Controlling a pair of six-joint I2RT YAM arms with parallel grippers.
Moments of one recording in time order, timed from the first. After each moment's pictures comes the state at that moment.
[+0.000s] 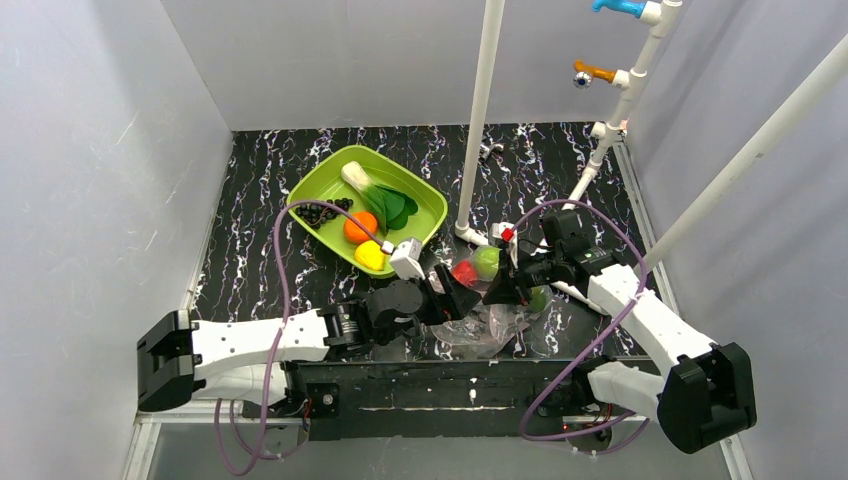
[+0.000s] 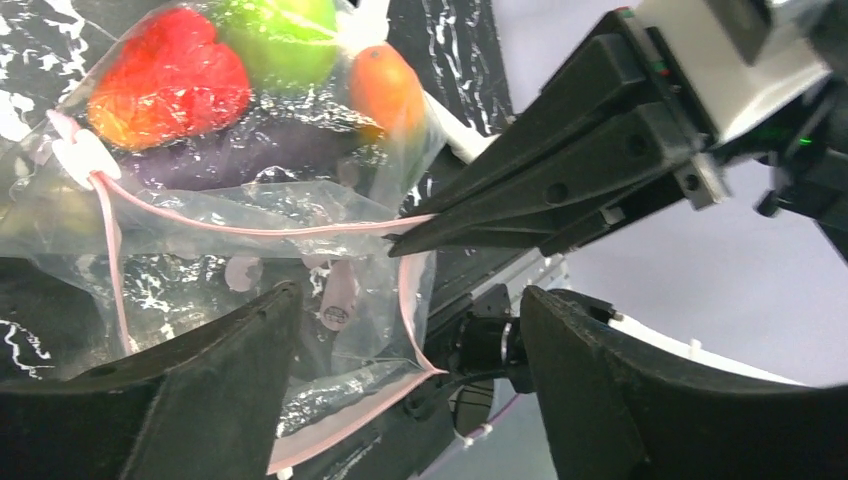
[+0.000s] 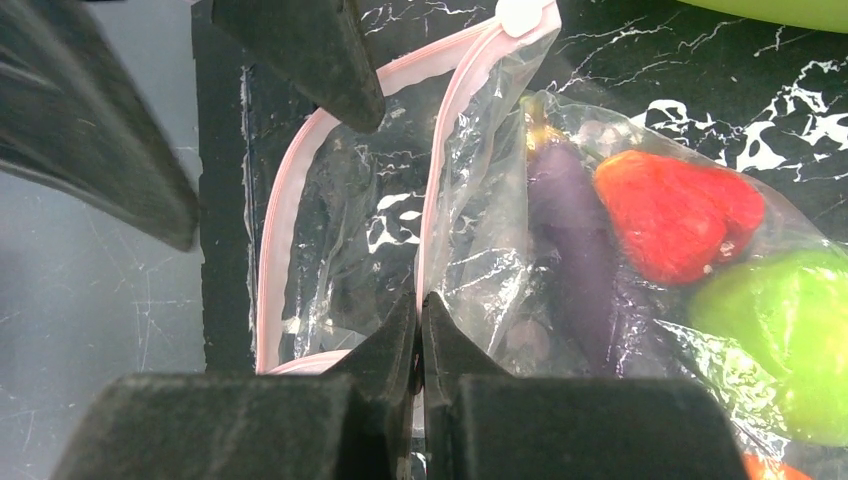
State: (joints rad) left arm -1.25 1.14 0.69 0.07 -0.40 -1.09; right arm 0.39 1.11 0.76 -0.61 -1.02 -0.51
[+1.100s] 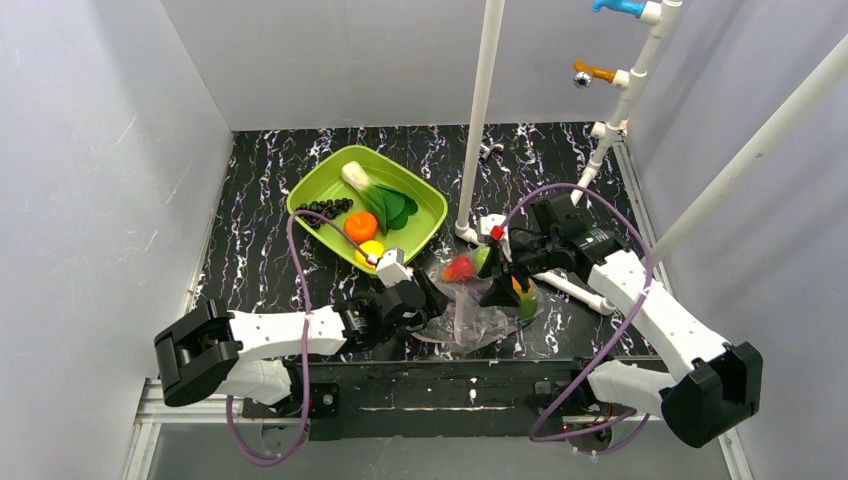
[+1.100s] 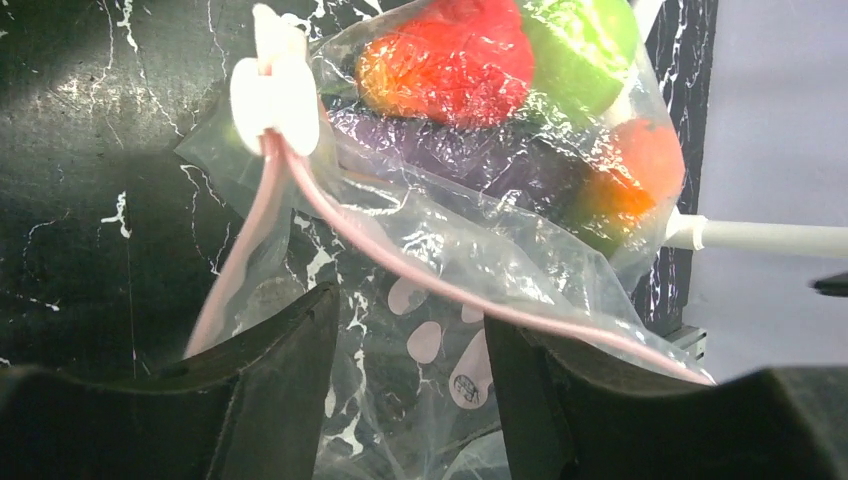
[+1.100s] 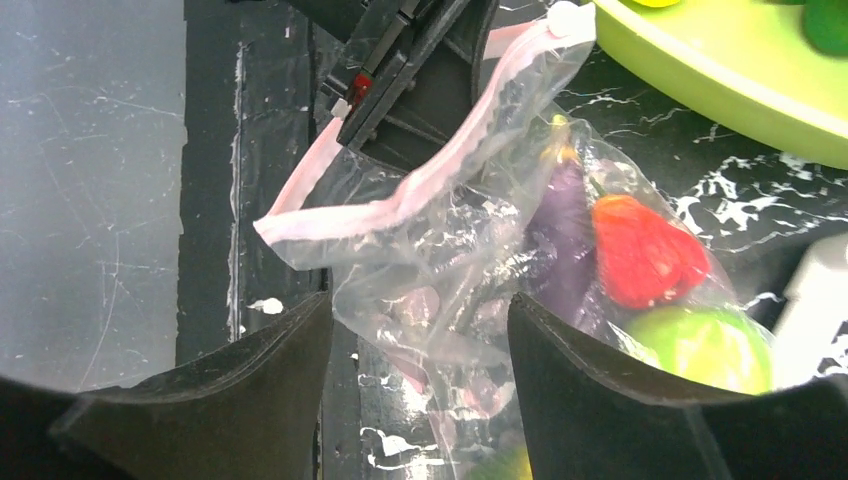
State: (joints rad) left arm -1.15 1.28 0.58 0.03 -0.47 -1.21; right arm 0.50 1.16 0.99 -0.81 -0.93 -0.66
